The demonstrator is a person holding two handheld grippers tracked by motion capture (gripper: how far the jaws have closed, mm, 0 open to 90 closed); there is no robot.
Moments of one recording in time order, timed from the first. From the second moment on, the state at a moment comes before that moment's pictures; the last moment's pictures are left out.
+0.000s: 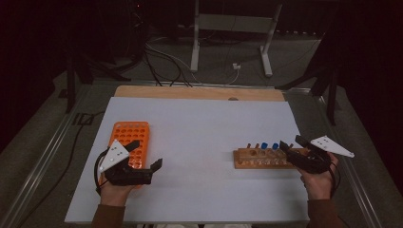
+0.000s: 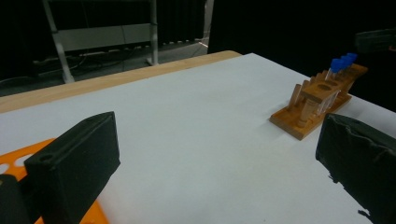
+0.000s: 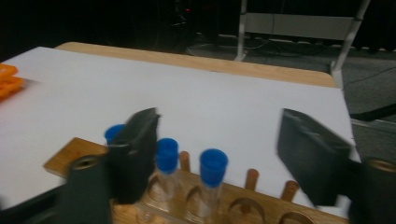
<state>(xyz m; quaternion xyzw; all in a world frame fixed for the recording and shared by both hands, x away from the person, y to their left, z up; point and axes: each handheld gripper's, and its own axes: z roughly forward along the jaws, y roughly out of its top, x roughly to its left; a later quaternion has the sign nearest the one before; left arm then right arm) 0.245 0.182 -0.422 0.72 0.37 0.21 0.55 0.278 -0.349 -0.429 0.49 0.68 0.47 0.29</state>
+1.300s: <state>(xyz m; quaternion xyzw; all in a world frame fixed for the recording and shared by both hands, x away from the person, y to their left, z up) 0.238 0.181 -0.420 0.71 0.36 0.19 0.57 0.281 -0.345 -0.461 0.47 0.72 0.44 0.26</state>
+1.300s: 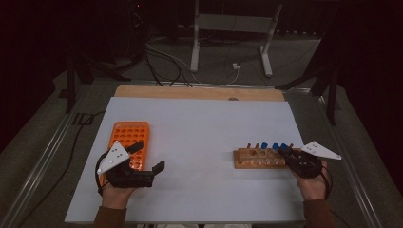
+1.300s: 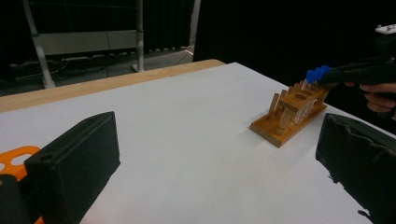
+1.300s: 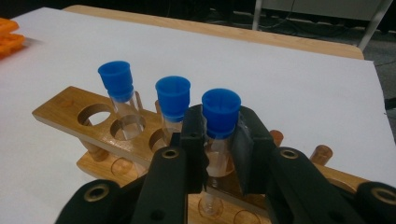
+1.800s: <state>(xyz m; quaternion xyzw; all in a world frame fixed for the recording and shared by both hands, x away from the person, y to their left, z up) 0.237 0.182 -0.418 0.71 0.36 0.19 0.57 0.282 -0.343 -0.464 0.48 0.72 0.43 0.26</state>
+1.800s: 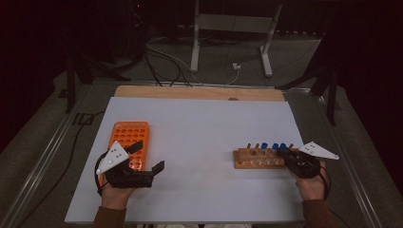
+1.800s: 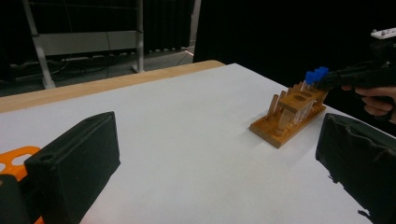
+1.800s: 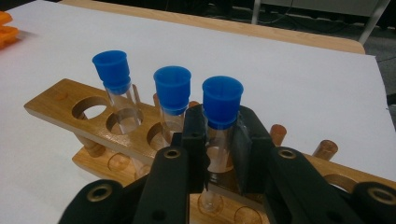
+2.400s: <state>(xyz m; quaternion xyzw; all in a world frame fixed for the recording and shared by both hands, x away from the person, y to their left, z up) 0.238 0.187 -0.417 0.71 0.37 0.19 0.57 0.277 -0.350 -0.432 0.48 0.70 0.46 0.27</state>
